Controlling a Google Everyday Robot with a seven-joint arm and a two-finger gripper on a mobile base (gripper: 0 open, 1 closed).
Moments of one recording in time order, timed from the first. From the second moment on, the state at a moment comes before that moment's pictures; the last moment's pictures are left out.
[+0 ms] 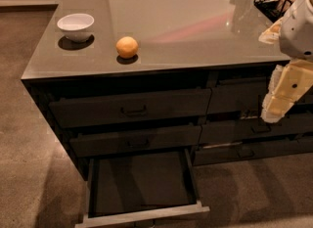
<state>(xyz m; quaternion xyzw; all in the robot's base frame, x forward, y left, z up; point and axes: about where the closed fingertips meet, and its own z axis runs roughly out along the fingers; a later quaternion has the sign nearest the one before) 0.438 -0.217 0.977 -0.60 0.78 -0.03 0.16</state>
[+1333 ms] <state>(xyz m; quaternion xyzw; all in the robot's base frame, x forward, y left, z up) 0.568 -0.148 0.995 -0.62 0.74 0.00 0.27</state>
